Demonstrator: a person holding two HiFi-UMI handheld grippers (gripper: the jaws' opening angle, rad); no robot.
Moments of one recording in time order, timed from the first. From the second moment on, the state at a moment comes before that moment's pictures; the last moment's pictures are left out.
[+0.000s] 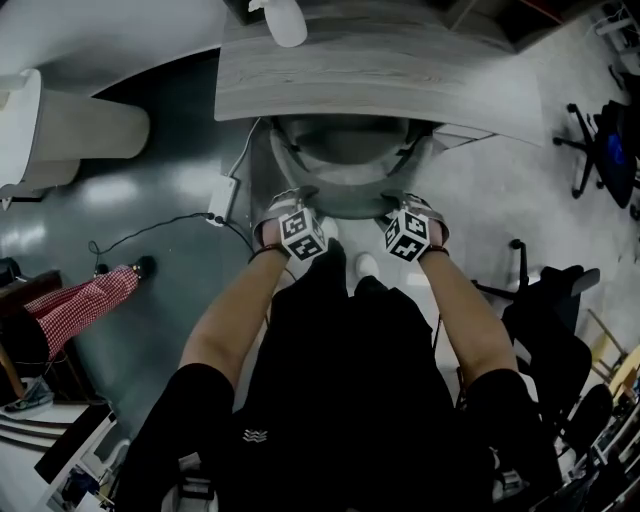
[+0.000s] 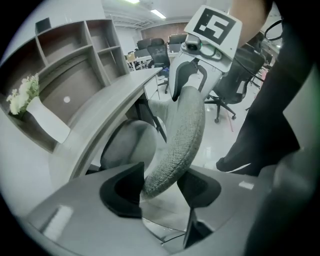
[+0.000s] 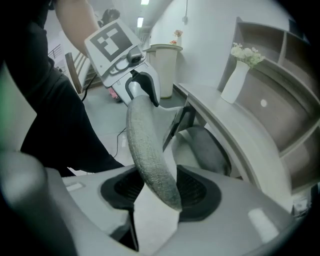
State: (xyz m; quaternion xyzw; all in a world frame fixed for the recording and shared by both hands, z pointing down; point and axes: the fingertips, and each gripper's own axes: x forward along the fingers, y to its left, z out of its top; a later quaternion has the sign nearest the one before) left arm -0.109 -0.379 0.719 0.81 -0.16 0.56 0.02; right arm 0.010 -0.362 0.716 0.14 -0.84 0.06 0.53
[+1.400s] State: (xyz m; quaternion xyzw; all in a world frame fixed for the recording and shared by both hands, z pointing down) left arm -0.179 -0.454 0.390 0.85 -0.50 0.14 0.02; right arm 0.104 -0.440 0.422 0.50 -0.86 0.05 0.12
